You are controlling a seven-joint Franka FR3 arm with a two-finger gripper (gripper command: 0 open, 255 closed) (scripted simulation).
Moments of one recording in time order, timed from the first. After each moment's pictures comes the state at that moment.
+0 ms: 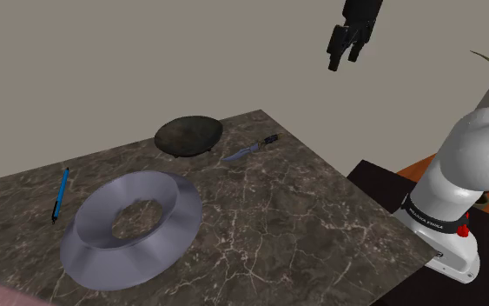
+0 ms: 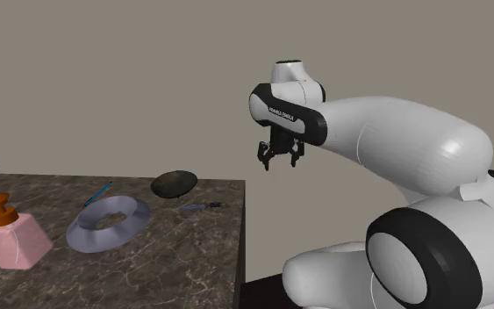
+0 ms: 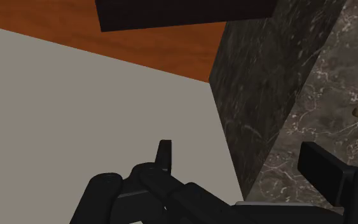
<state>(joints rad) -0.02 -0.81 0.05 -2.38 -0.02 1.69 0.10</state>
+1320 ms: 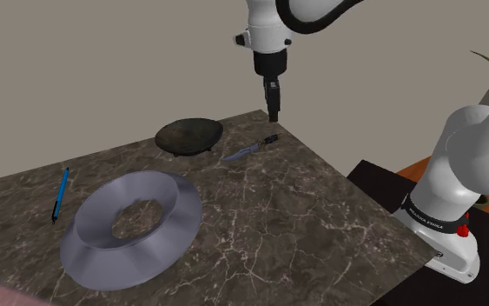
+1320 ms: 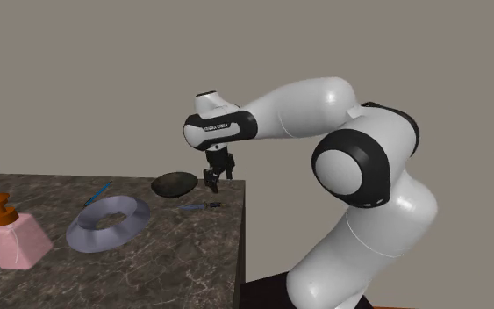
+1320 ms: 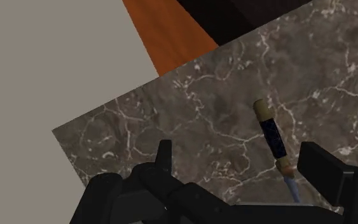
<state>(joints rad) 0.25 -0.29 0.21 -2.18 -0.04 1.85 -0.32</state>
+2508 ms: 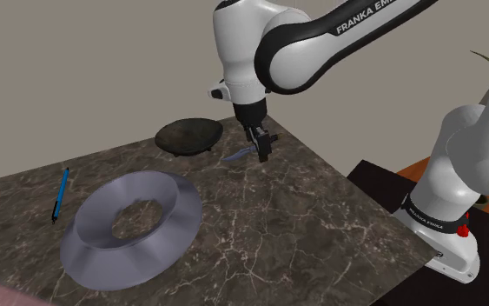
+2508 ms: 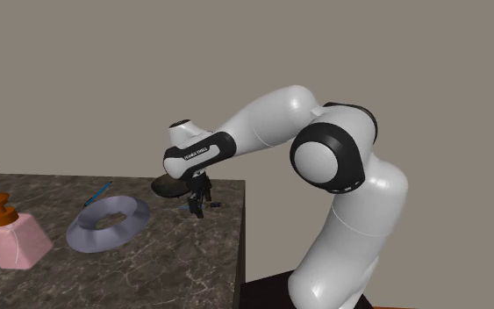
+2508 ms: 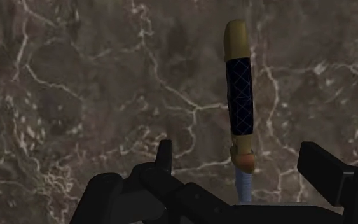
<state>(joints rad) 0.33 -0.12 0.30 -2.20 -0.08 1.98 -0.46</state>
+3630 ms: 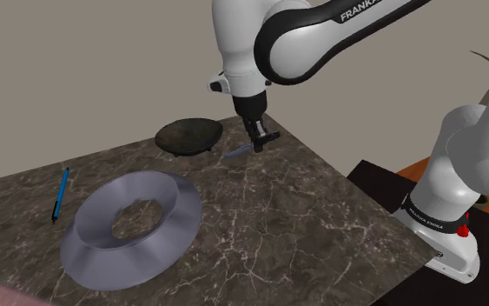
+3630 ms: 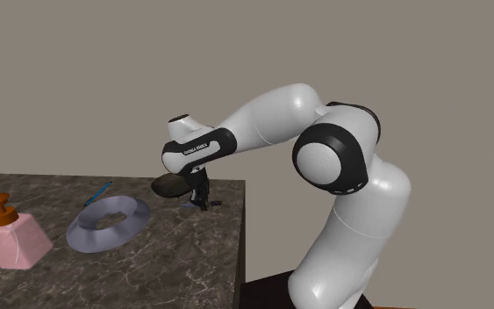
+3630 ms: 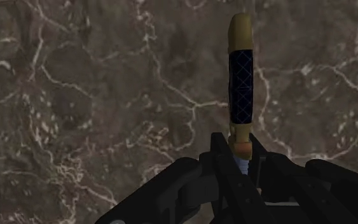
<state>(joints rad) 0.33 -0.13 0.30 -2.18 -0.07 1.94 -0.46</state>
